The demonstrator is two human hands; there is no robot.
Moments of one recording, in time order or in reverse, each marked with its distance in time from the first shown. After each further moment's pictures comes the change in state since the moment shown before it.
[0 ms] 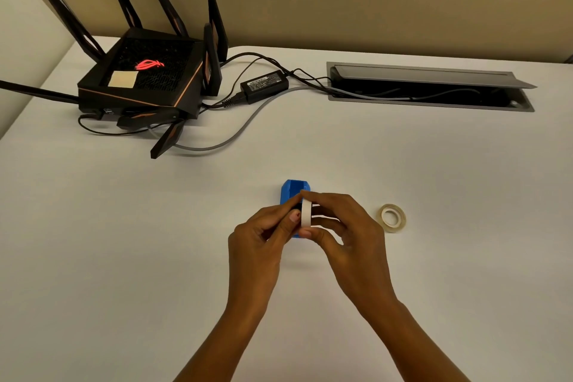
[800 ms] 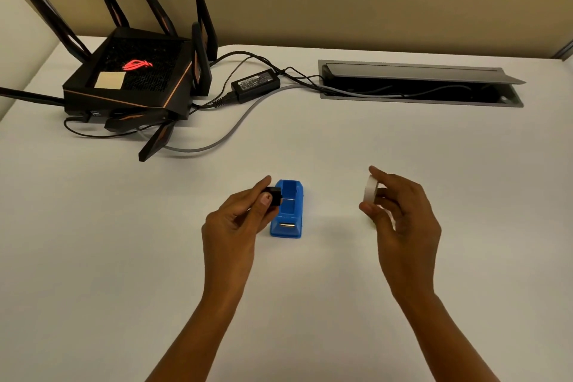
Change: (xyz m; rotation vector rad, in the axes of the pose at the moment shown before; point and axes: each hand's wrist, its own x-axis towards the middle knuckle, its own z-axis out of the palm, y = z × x) left_hand 0.016 0.005 -0.014 -0.205 0.024 -0.010; right_hand 0.008 0.032 -0.051 -0.201 0.350 -0.057
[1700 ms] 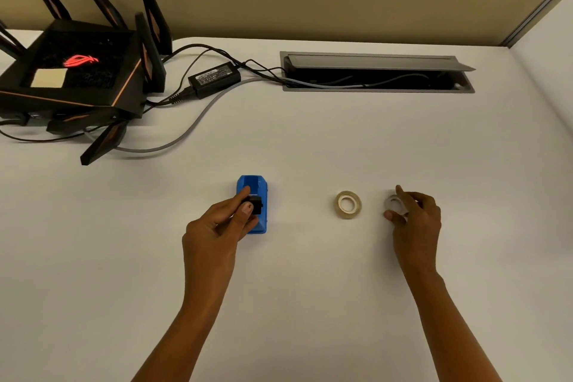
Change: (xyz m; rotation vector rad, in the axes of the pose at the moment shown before) left_hand -0.009 -0.017 0.020 0.015 0.003 -0.102; right_hand 0.004 0.122 -0.060 -0.453 0.062 0.260
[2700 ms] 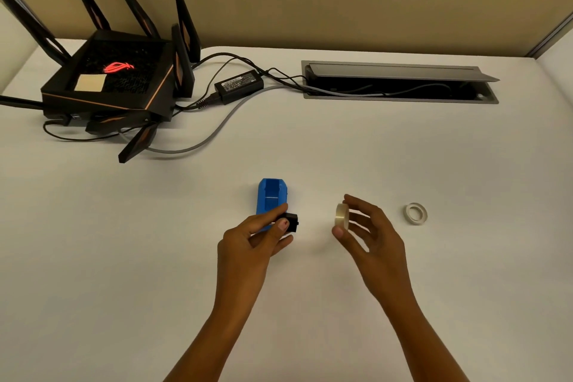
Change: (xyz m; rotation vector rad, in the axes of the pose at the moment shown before) left_hand -0.016 0.001 0.006 0.017 -0.083 -0.058; right_hand -0.060 -0.095 0.002 0.604 -0.377 -0.016
